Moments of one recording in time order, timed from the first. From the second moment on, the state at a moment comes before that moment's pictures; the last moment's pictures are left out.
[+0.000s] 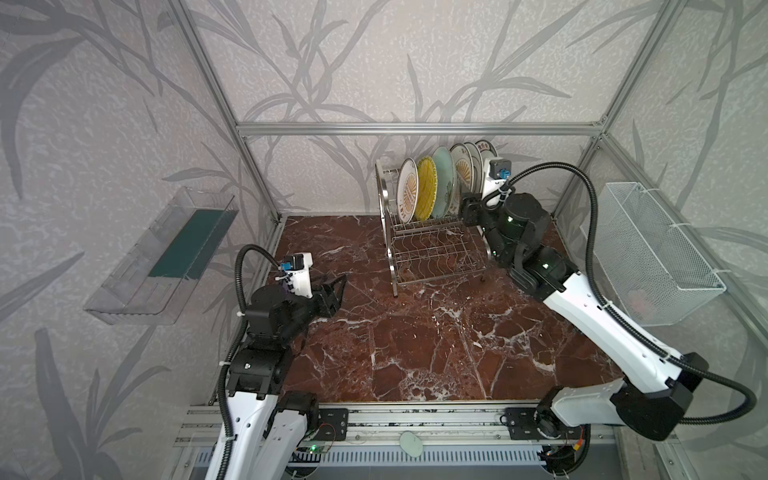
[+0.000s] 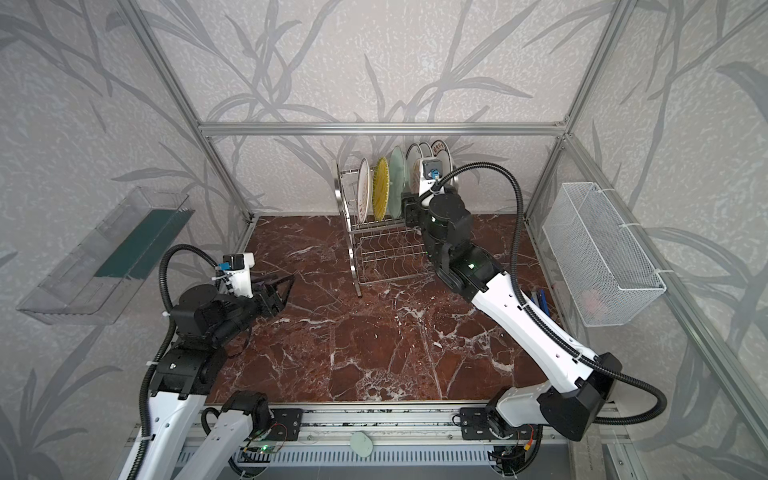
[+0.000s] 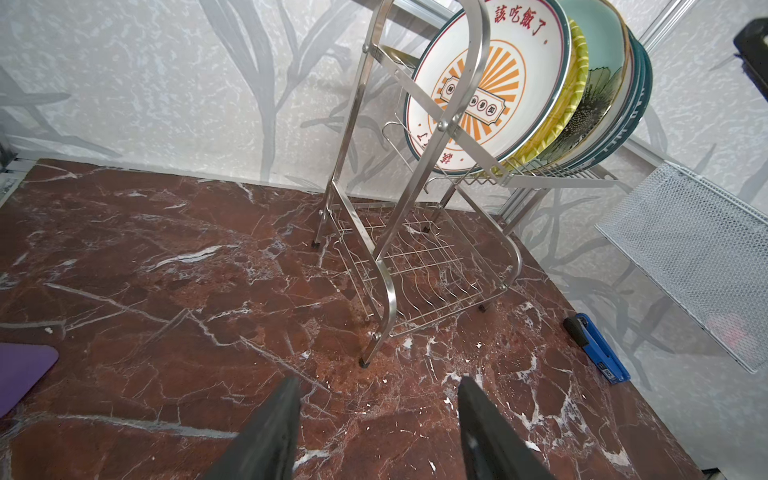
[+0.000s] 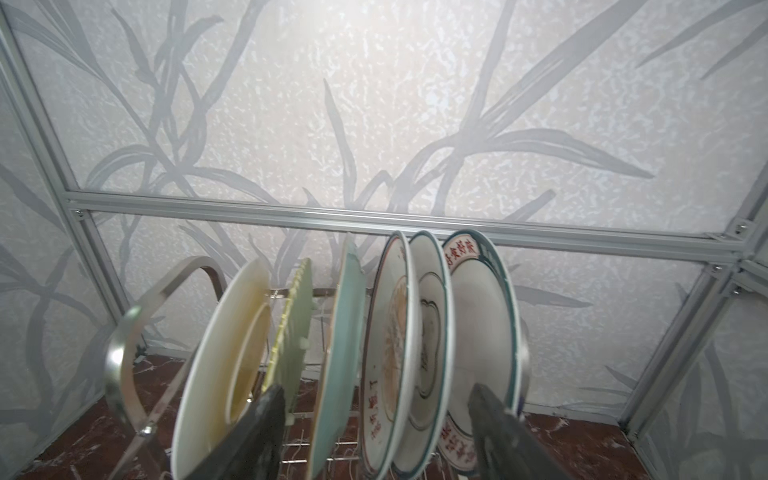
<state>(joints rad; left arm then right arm) -0.08 0.60 0.78 -0.45 0.33 -0.31 0.66 1.33 1.47 -0.12 0.52 -0.01</state>
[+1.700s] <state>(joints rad) -0.08 0.68 0.78 -0.49 0.07 -0.31 0.15 0.90 0.77 -0.33 0.26 0.24</state>
